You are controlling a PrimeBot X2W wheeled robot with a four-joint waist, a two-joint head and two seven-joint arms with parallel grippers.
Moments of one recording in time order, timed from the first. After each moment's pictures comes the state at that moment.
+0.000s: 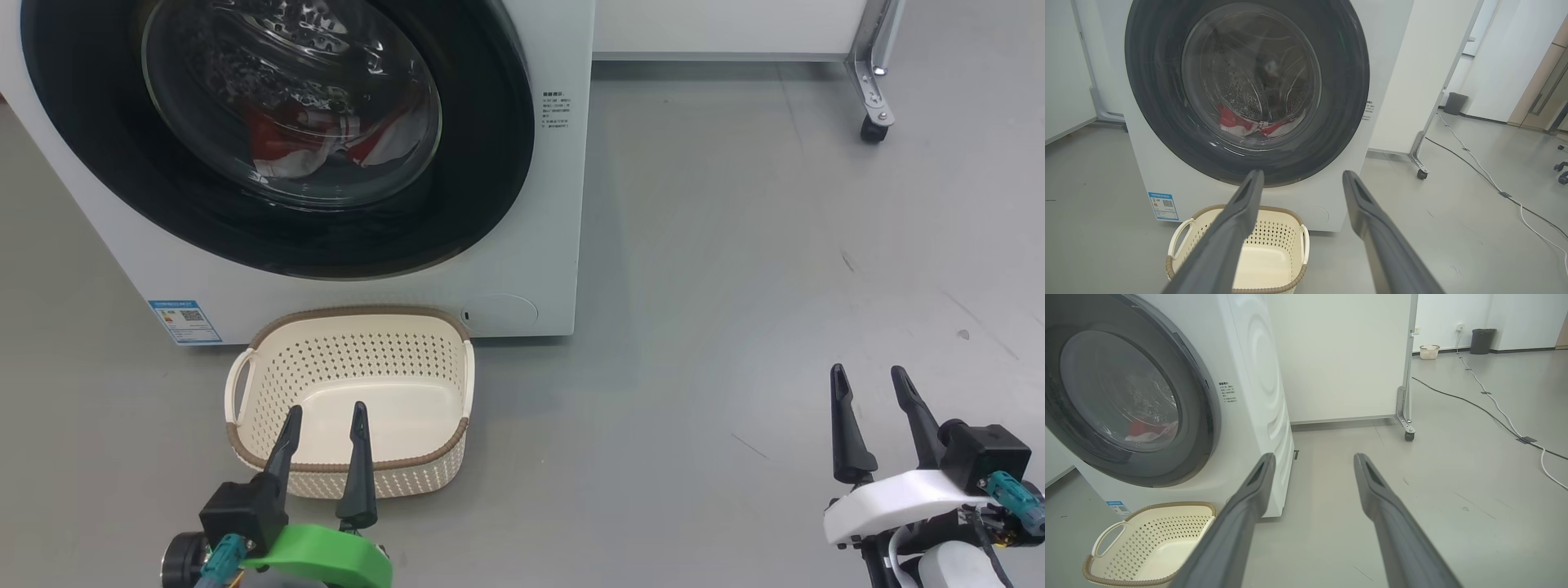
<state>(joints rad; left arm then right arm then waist) -0.02 0.05 -0.32 0.16 -0.45 0.12 -0.25 -0.01 -0.14 0.11 0.24 0.39 0.09 -0.25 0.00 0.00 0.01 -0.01</state>
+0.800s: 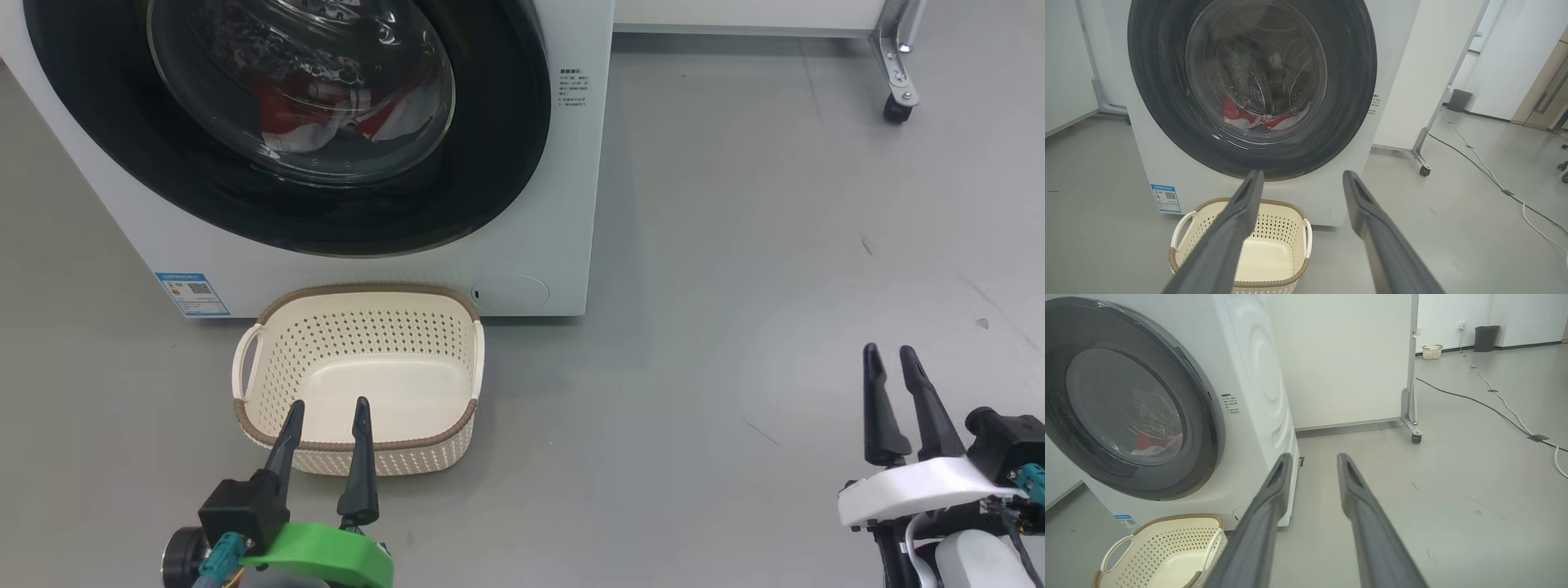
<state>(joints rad) -0.02 0.05 -0.32 0.15 -0.45 0.12 -0.25 -0.01 -0.13 0.07 0.19 0.42 0.10 -0.25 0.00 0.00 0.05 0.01</state>
